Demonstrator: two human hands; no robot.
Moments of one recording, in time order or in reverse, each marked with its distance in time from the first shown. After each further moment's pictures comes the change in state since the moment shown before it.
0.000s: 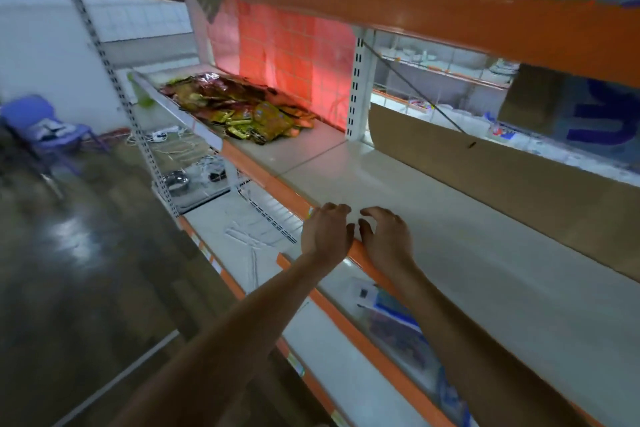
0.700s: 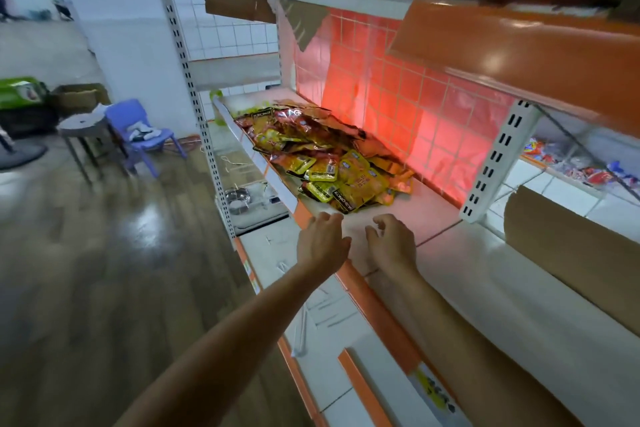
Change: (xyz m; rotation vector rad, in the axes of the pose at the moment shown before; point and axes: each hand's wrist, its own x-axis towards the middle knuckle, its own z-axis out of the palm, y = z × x) left_hand 0.192 -0.193 -0.055 0.120 0.002 -0.276; right_hand 0.235 -0.119 0.164 0.137 -0.133 0.037
